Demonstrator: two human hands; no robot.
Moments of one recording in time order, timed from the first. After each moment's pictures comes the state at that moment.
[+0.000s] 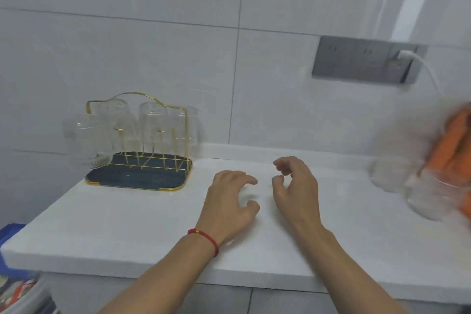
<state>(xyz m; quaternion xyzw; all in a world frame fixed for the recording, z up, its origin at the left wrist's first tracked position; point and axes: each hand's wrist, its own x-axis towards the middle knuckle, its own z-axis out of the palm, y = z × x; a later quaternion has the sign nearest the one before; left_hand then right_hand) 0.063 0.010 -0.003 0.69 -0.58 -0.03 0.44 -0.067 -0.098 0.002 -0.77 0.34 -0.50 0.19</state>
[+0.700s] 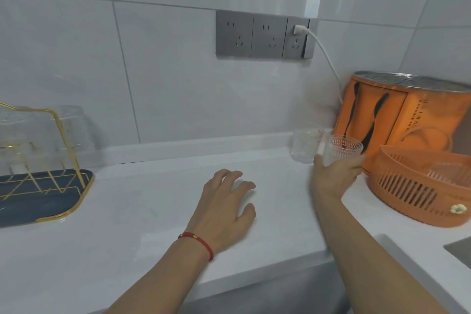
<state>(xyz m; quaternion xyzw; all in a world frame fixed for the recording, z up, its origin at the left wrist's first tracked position) -0.038 -0.081 -0.027 0.61 -0.73 0.01 0.30 -0.246 -0.247 -0.021 -0.41 0.66 -0.61 0.16</state>
